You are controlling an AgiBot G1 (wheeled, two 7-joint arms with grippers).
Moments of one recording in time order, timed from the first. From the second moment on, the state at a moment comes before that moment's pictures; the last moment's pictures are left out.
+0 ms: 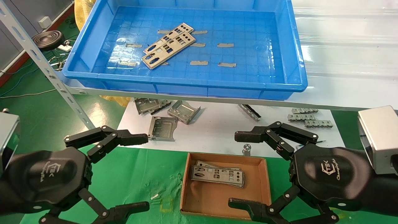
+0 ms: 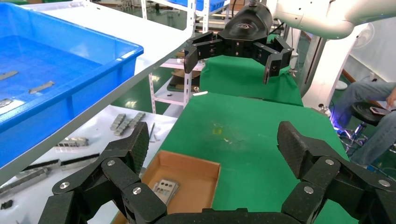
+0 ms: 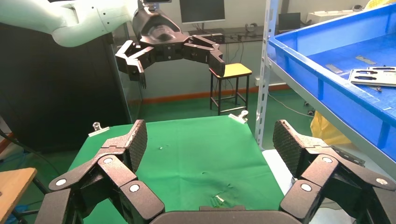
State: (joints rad) left arm -1.07 0.61 0.28 -1.28 0.73 1.50 -0.19; right arm 1.10 -0.58 -0.37 1.27 -0.67 -1.46 0.14
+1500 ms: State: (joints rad) left arm -1.07 0.61 0.28 -1.28 0.73 1.50 -0.19; right arm 1.10 -0.58 -0.37 1.27 -0.67 -1.46 0.14
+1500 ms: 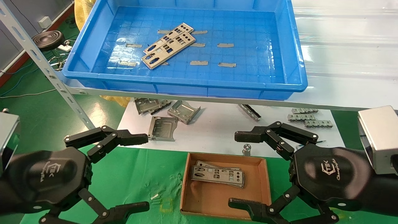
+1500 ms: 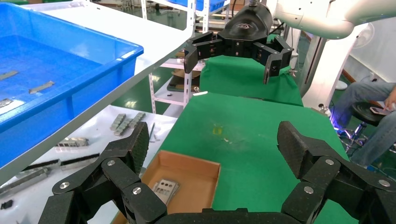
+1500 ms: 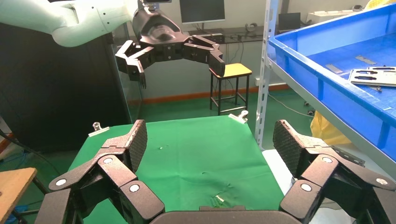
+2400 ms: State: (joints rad) left arm -1.07 0.61 0.28 -1.28 0.73 1.50 -0.19; right arm 1.10 -0.58 -0.37 1.27 -0.67 -1.46 0.14
